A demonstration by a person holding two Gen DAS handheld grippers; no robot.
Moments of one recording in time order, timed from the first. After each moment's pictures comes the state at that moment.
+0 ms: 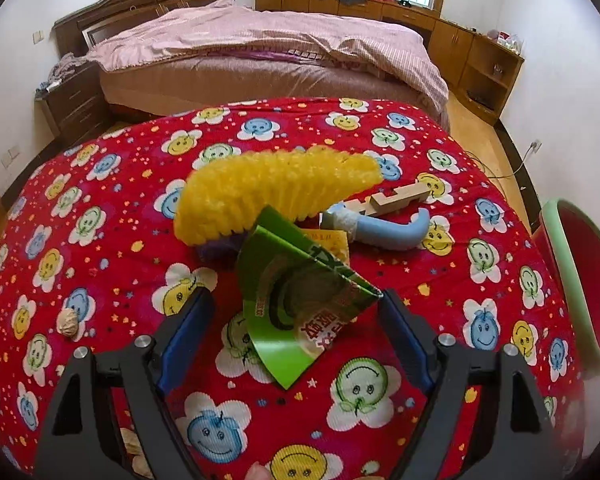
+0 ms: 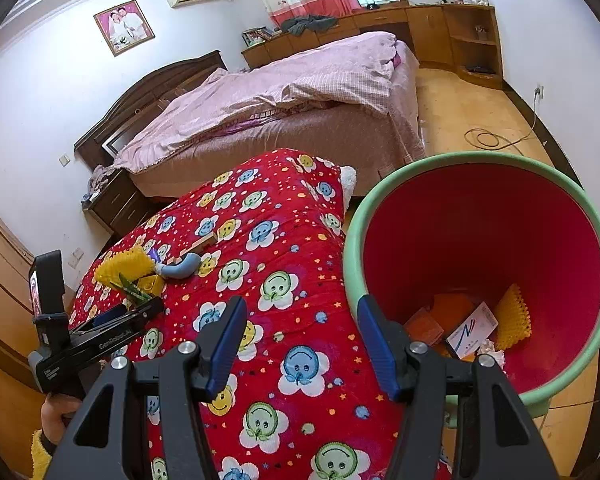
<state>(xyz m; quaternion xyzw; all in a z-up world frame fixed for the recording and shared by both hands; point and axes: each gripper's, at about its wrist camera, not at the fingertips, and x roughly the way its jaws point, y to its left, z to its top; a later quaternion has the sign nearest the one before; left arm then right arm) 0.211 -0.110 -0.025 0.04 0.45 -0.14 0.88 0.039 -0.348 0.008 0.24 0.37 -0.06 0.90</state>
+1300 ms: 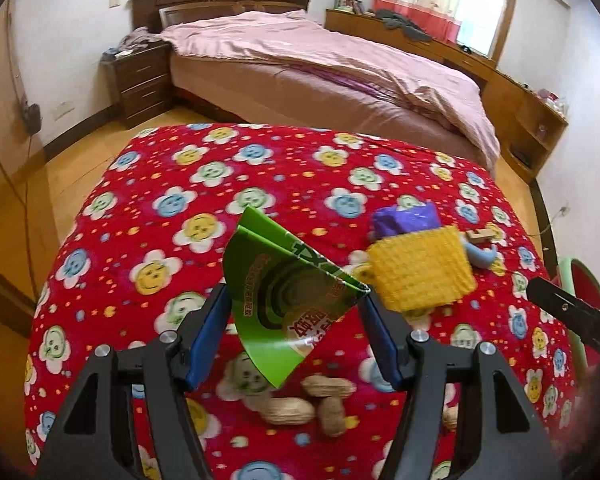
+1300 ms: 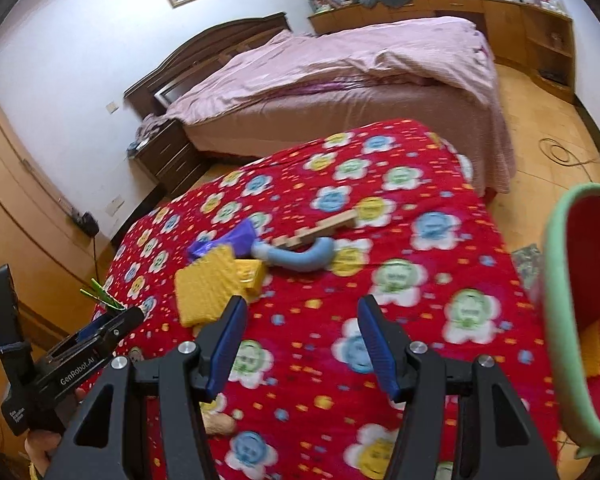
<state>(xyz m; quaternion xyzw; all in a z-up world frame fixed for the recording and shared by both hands) 0.182 0.012 0.009 -0.04 0.43 -0.05 0.90 0.131 -0.235 0.008 0.19 0.41 0.06 0.89</state>
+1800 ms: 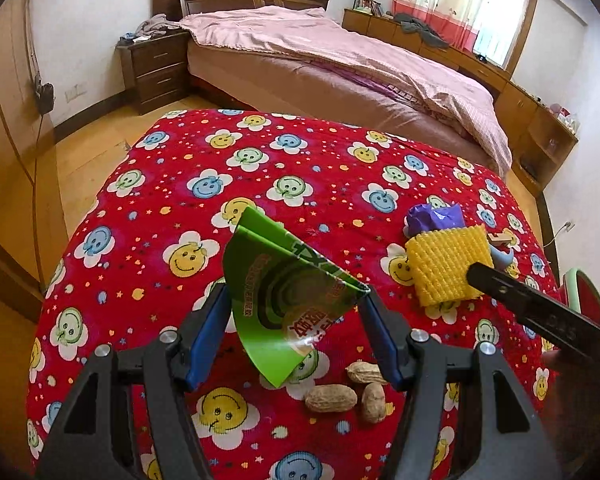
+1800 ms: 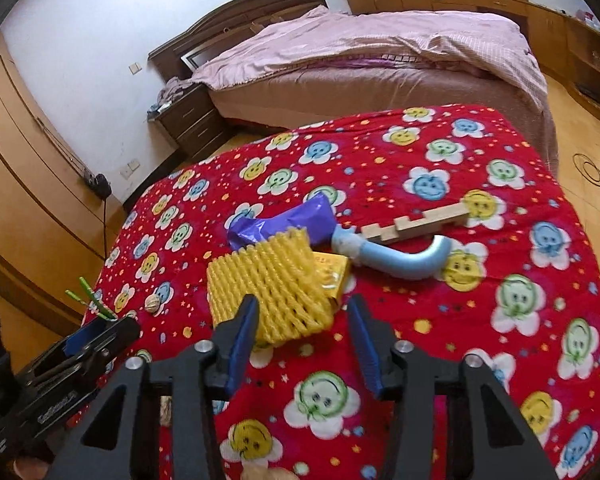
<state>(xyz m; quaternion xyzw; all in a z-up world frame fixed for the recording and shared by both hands) 0.177 0.038 0.003 -0.07 0.43 -0.03 0.90 0.179 -0.174 -0.014 0.16 0.44 0.11 0.88</state>
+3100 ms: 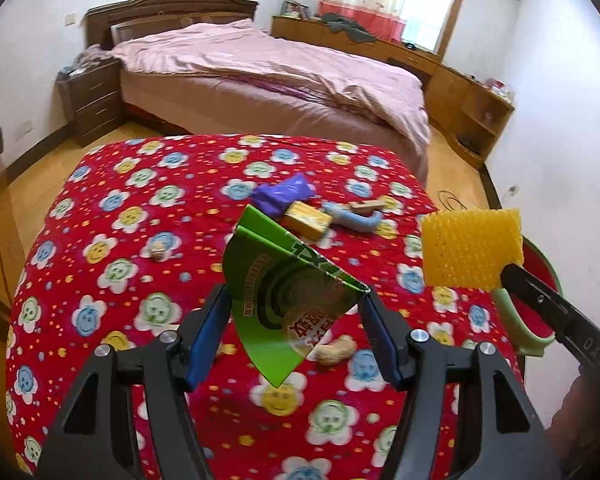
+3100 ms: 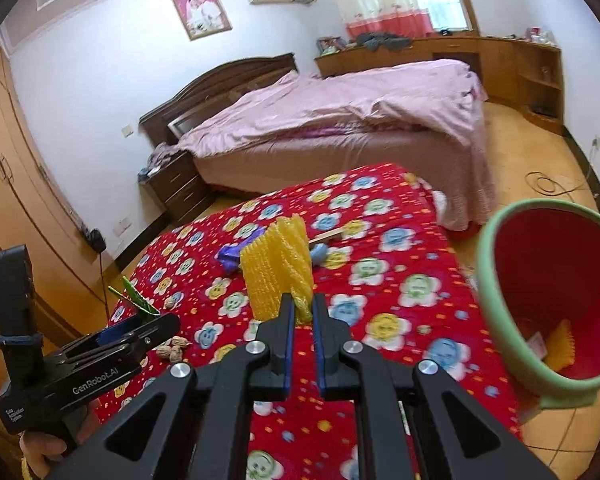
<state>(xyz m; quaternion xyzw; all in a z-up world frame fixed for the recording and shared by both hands) 0.112 -0.053 0.048 -0.03 0.41 -0.15 0.90 0.030 -0.254 0.055 0.18 0.33 0.04 0.93</state>
